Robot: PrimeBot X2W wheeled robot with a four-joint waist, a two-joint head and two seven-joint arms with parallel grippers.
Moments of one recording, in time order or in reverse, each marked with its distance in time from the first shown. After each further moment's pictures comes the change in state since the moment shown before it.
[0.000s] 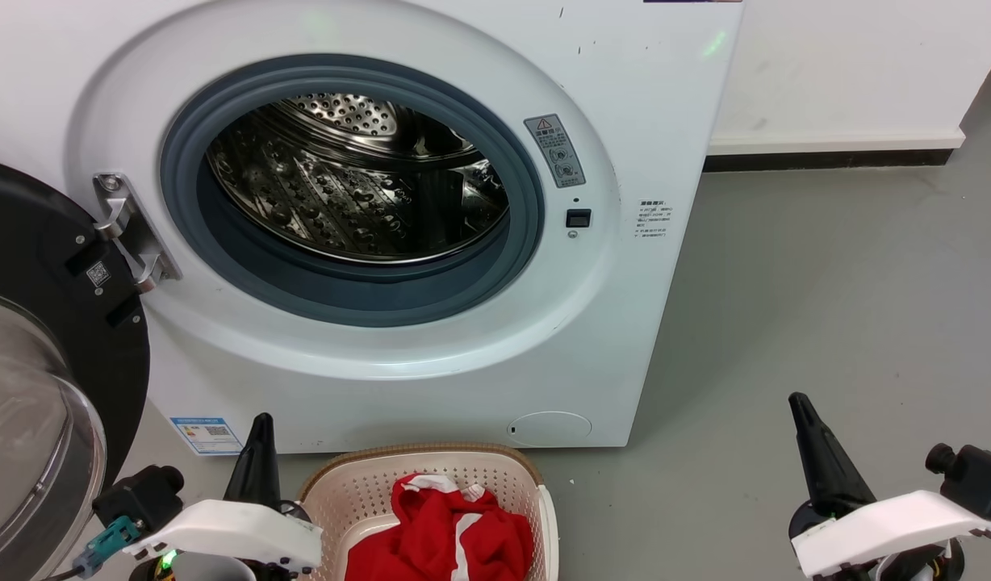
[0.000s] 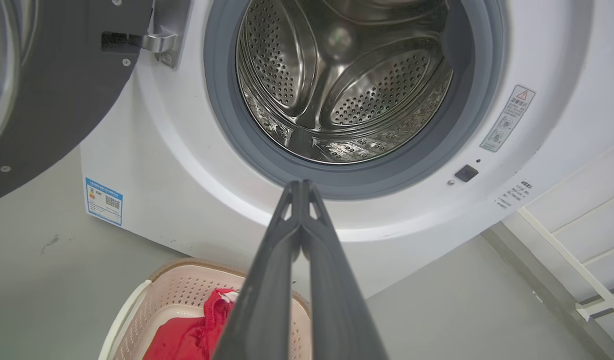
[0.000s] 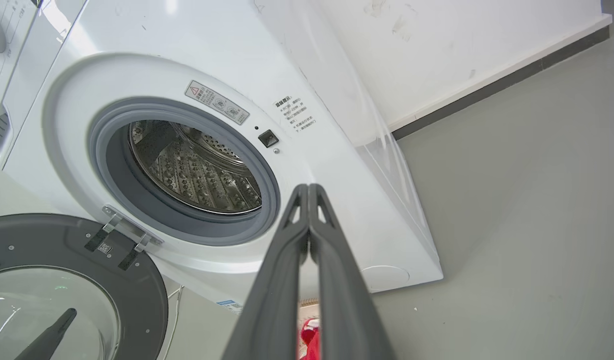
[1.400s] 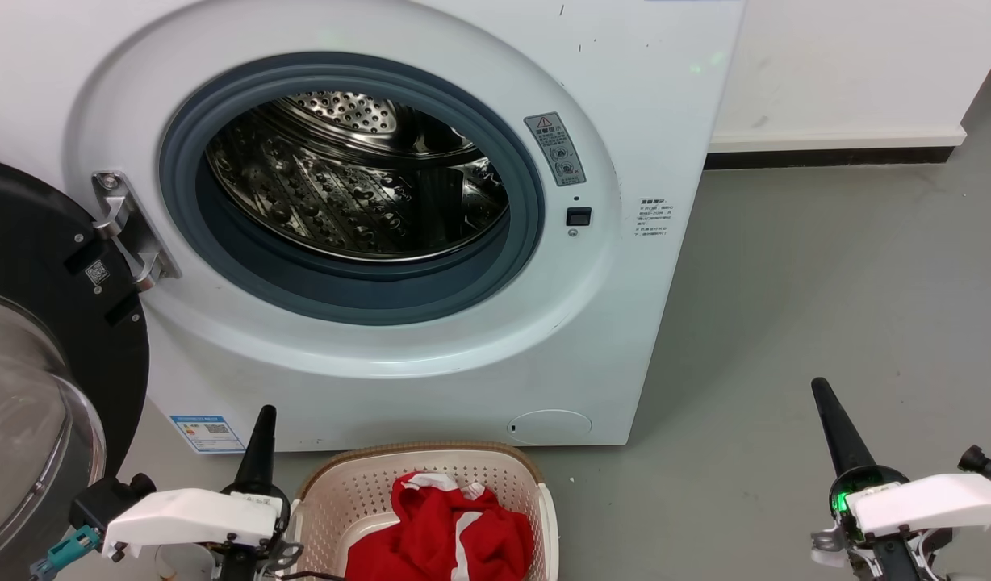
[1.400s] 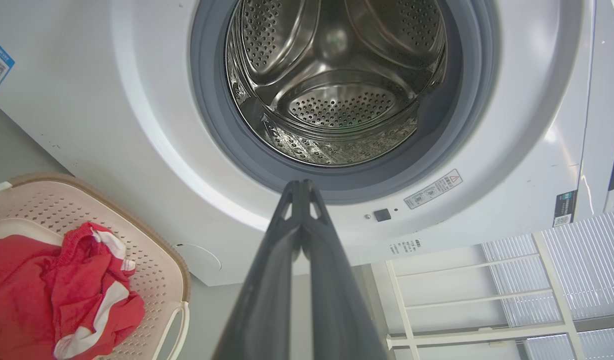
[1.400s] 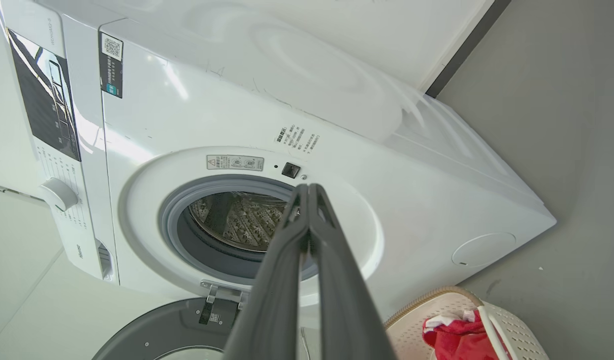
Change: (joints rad) left arm -0.047 -0.028 0.075 0.058 -0.534 -0.086 0.118; right arm -0.073 -0.010 -0.045 0.111 0.535 0.000 0.041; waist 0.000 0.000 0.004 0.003
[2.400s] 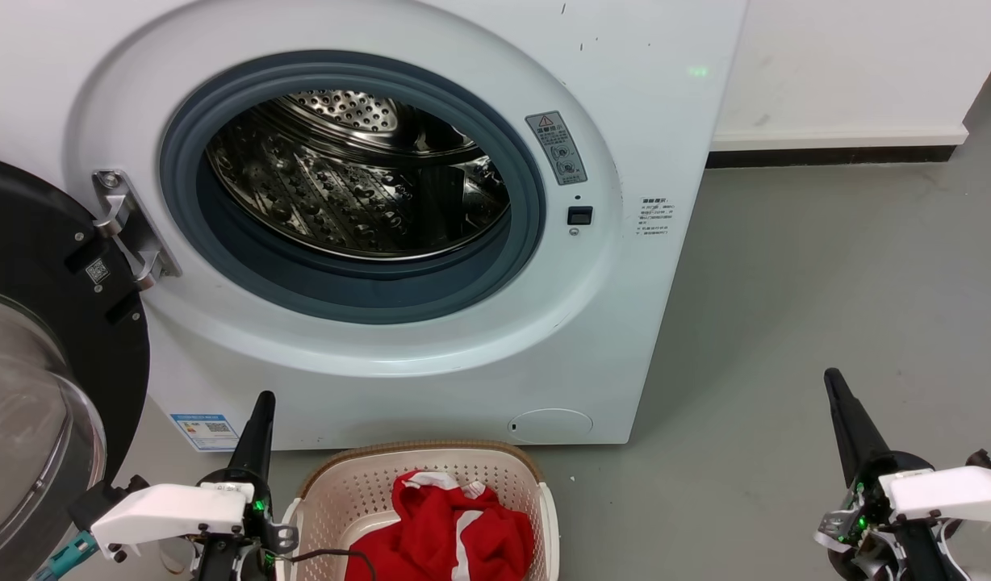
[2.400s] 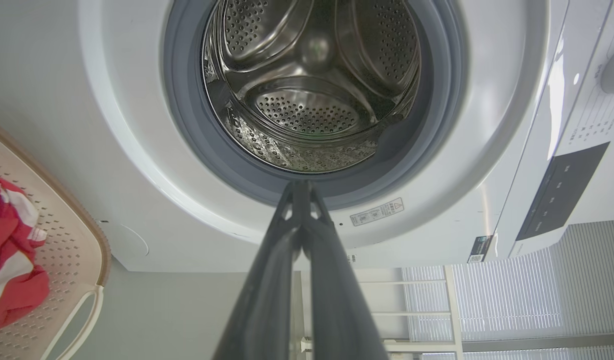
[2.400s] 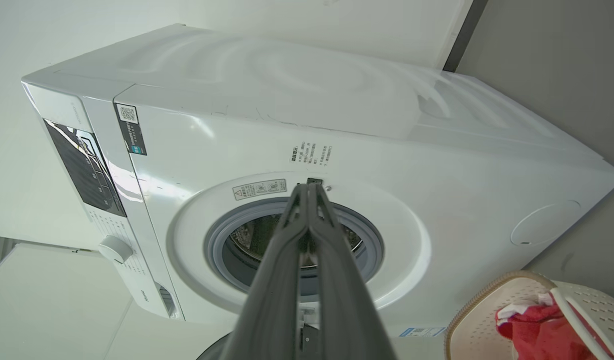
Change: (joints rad) left arm -0.033 -0.017 0.040 0.028 -0.267 -0.042 0.057; right arm -0.040 0.001 -0.033 0.054 0.260 0.000 0.030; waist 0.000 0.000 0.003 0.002
